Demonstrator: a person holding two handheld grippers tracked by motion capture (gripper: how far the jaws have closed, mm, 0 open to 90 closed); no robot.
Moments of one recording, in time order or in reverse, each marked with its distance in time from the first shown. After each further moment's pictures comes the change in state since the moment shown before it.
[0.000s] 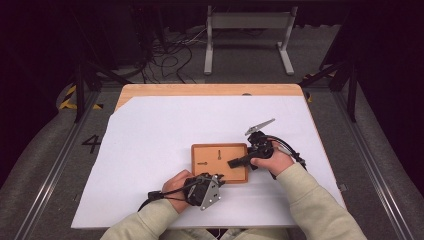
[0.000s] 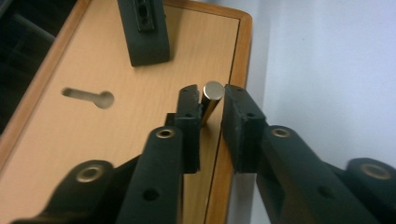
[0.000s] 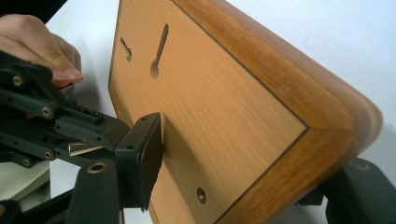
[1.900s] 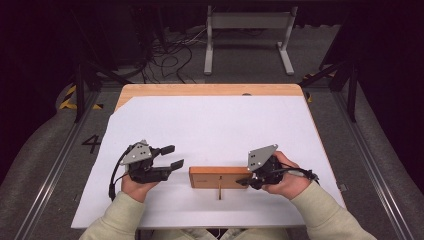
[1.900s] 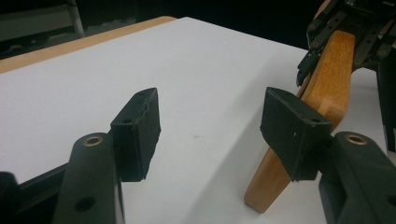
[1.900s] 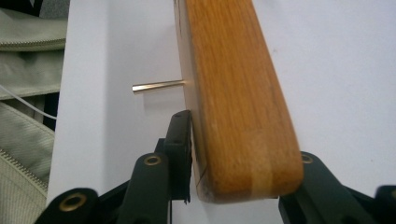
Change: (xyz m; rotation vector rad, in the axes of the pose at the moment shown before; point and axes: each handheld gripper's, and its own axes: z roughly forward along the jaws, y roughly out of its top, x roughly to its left) left arm 0.085 -0.086 -0.090 -0.315 -0.071 -0.698; right arm 0.083 -0.030 -0.029 0.103 -0.154 -0.642
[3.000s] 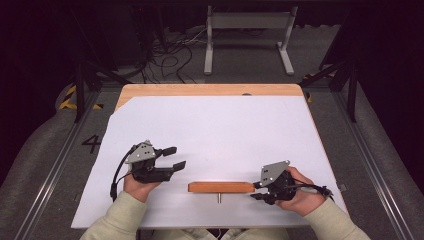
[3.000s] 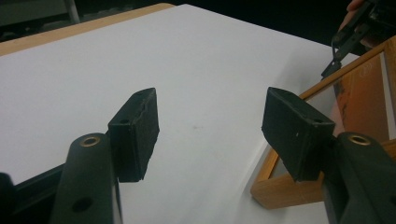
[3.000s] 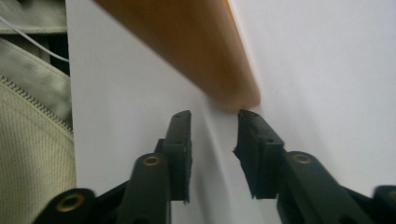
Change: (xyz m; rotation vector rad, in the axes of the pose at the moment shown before) left arm 0.002 -0.003 0.008 0.043 -0.007 -0.015; right arm 0.026 -0.042 -0.007 0.104 -0.020 0.093
